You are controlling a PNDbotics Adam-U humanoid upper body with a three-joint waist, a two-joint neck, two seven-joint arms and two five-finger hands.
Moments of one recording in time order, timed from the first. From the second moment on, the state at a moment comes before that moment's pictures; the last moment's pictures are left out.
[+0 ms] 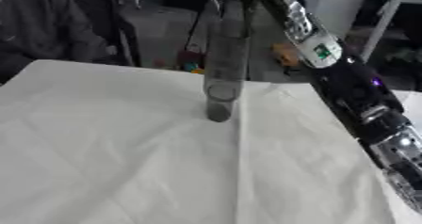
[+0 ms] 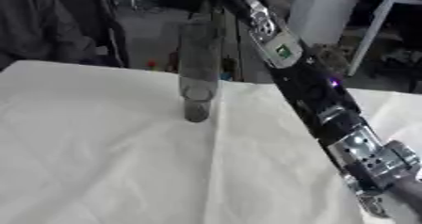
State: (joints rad) left arm -0.21 0.31 0.05 -1.87 0.09 -0.25 0.22; right arm -0.95 -0.71 0.09 -1.10 -0.03 -0.41 0.12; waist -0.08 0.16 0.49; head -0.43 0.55
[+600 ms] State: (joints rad) left arm -0.21 0.31 0.05 -1.87 0.09 -0.25 0.22; right arm -0.95 -0.70 0.09 -1.08 -0.06 -0.38 0.17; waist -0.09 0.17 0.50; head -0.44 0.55
